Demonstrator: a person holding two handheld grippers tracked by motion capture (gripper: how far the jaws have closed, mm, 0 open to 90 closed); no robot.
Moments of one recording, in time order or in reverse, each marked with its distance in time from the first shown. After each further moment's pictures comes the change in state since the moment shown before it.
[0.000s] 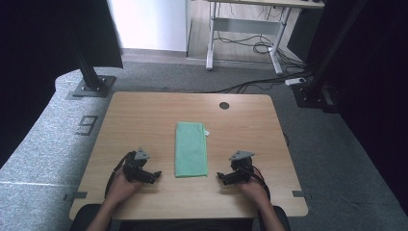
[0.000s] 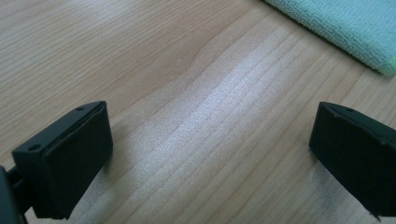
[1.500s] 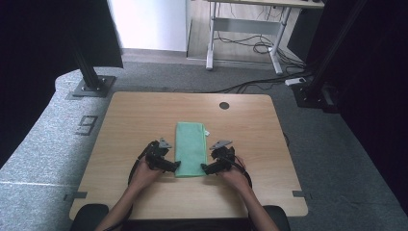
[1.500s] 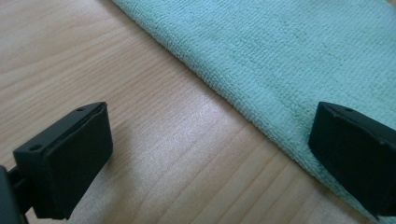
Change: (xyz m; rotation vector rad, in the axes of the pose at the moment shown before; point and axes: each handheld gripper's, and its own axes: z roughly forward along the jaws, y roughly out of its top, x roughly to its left) left arm -0.022 0.060 0.048 0.018 0.001 0.009; right arm 0.022 0.054 0.045 0.061 -0.003 -0.012
